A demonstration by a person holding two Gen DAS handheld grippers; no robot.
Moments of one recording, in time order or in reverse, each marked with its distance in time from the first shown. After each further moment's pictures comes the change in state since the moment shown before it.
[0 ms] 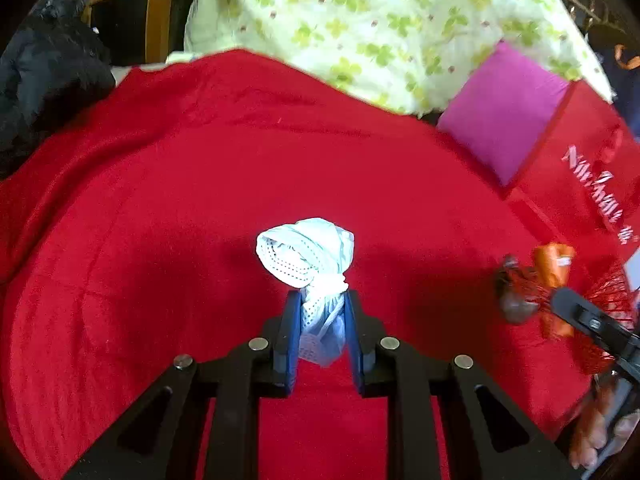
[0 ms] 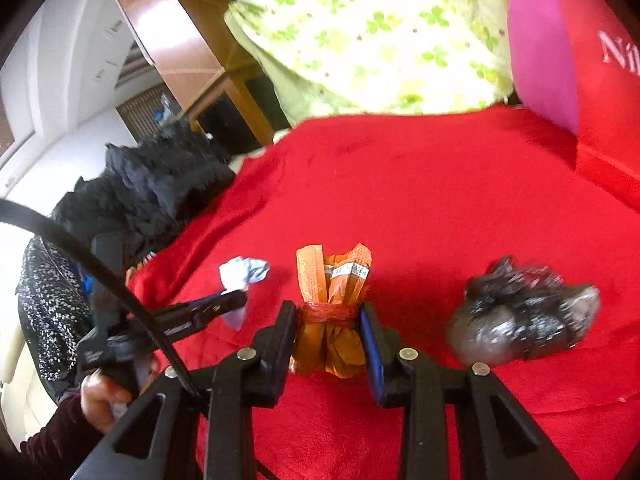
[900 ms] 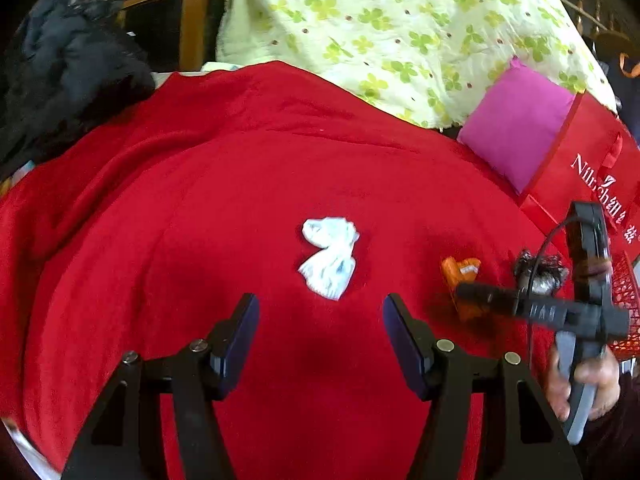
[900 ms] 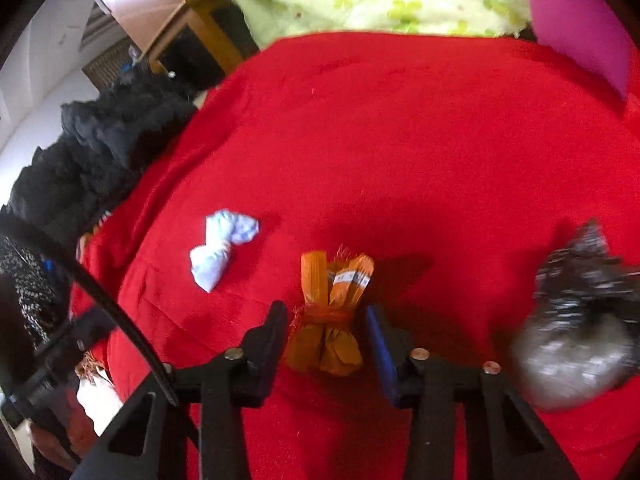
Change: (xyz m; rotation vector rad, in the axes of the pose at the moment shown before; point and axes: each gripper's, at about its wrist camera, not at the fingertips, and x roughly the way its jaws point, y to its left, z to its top) left arm -0.015 0.051 -0.020 -0.013 -0.031 0.063; right arm 0.132 -0.007 -0.012 0.040 0.314 -0.055
